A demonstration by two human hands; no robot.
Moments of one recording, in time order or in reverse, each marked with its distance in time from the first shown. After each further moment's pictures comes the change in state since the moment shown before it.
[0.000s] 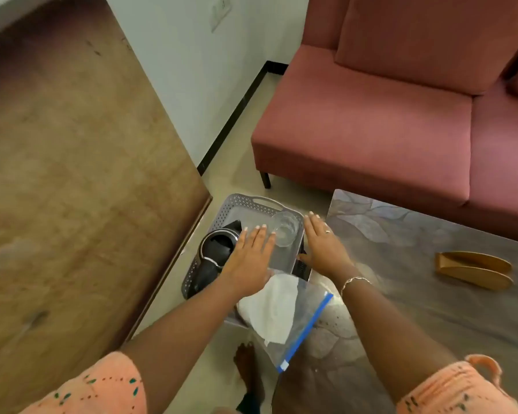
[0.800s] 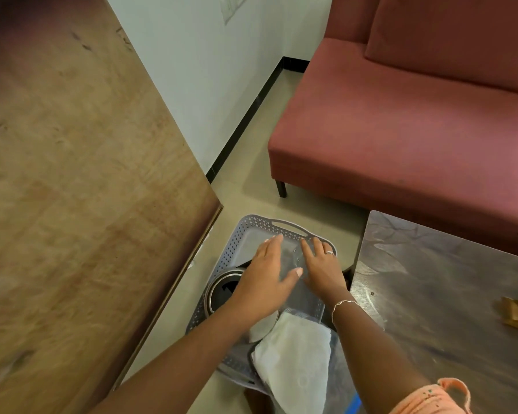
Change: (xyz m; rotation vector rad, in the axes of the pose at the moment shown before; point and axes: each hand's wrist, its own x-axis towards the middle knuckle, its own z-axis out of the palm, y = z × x) left_hand 0.051 -0.043 -0.024 -0.927 0.074 -0.200; right_hand 0.111 -0.004 0.095 -0.117 -0.019 0.018
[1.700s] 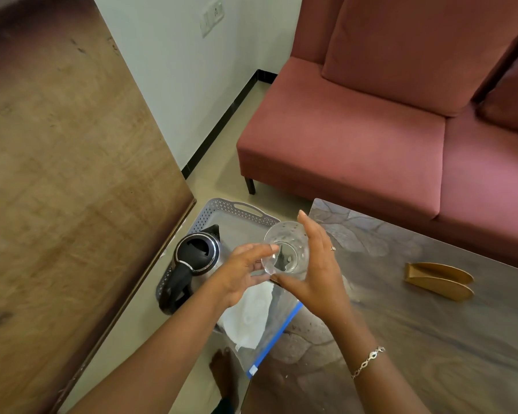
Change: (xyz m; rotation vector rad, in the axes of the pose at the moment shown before) left_hand -0.073 0.056 0.041 -1.048 -0.182 -0.314; right_hand -0.199 -0.005 -0.169 0.693 0.401 -0.130
